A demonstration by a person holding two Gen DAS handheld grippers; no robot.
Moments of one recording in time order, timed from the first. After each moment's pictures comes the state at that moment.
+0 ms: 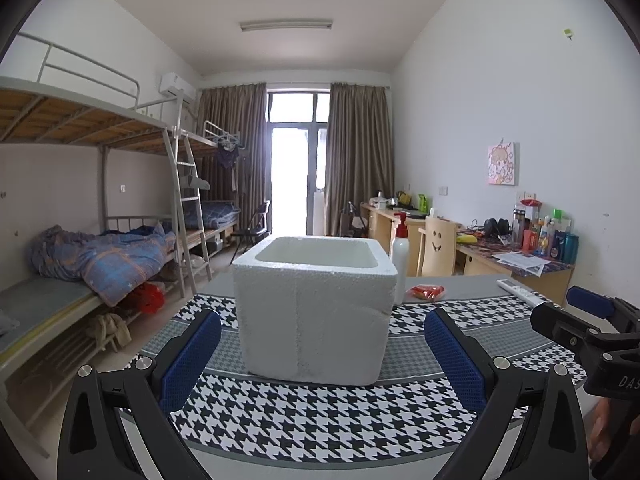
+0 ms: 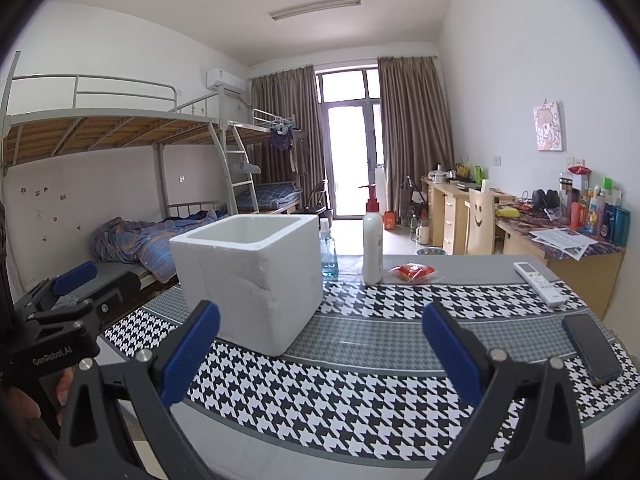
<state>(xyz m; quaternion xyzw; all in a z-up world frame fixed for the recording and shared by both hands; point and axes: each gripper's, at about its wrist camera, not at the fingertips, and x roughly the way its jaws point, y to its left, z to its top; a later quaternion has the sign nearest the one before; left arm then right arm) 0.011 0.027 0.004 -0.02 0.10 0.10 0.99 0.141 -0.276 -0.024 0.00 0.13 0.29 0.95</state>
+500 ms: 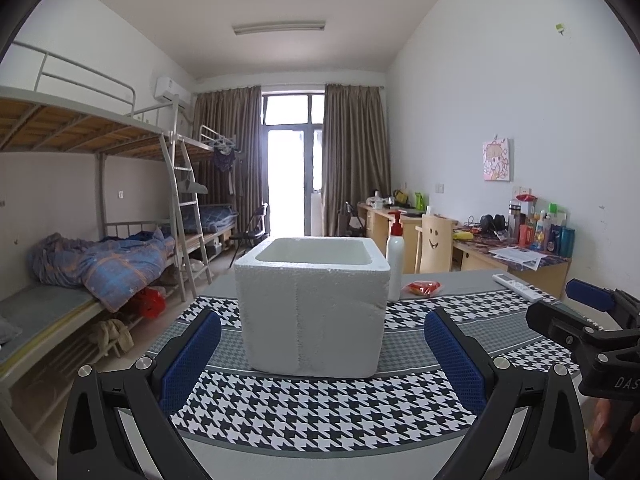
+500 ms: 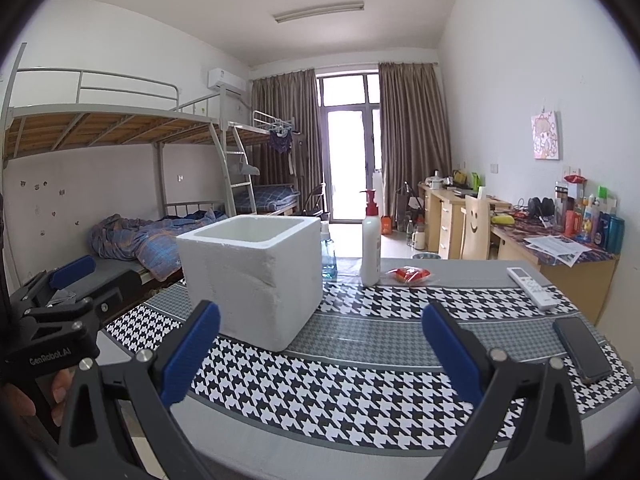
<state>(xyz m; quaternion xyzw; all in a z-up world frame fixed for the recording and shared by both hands) -0.006 0.023 0.008 -0.01 0.10 0.10 0.99 0.120 -0.277 -0.020 -0.01 0.11 0.28 0.95</state>
